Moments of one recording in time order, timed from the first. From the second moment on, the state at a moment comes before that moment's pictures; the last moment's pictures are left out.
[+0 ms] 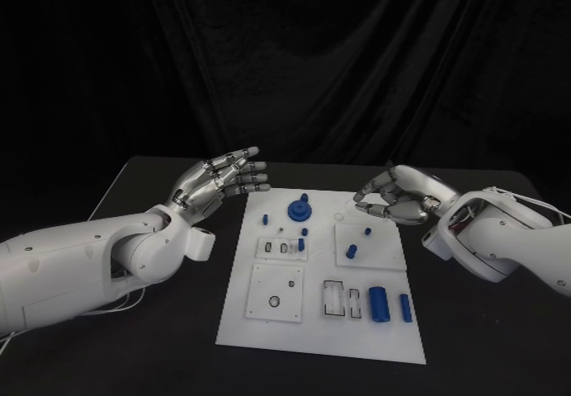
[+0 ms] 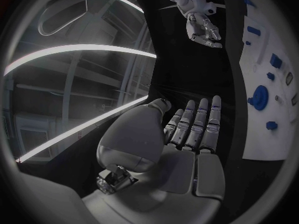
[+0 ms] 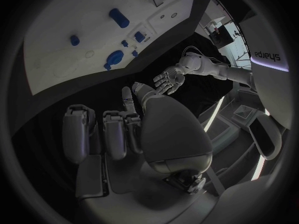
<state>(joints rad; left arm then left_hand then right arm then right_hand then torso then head) 1.32 -0.98 -0.21 1.59 0.00 -0.06 0.68 1.38 0.16 0.16 0.22 0.66 0.44 0.15 0.07 0.05 0.65 0.24 0.12 0.21 0.53 0.24 0.45 0.08 0.10 0.54 0.28 0.36 0.12 1.42 -0.95 -0.25 1.65 -1.09 -0.45 0.12 1.38 0.00 0.23 0.15 0.34 0.98 0.12 0.14 0.26 1.46 0.05 1.57 1.31 1.47 -0.03 1.53 1.31 0.02 1.47 0.08 1.45 1.31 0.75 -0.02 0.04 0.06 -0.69</state>
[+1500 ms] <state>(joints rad) 1.40 -0.72 -0.21 1.51 -1.11 -0.16 -0.26 1.15 0.12 0.00 0.29 0.24 0.95 0.11 0.25 0.20 1.47 0.05 1.57 1.31 1.47 0.01 1.57 1.31 0.01 1.46 0.12 1.56 1.31 1.24 -0.98 -0.25 1.49 -0.39 -0.14 0.58 1.02 0.23 -0.20 0.29 0.26 0.68 0.18 0.22 0.15 0.36 0.29 0.64 0.23 0.46 0.27 0.45 0.14 0.11 0.53 0.29 0.07 0.46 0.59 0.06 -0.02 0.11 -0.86</state>
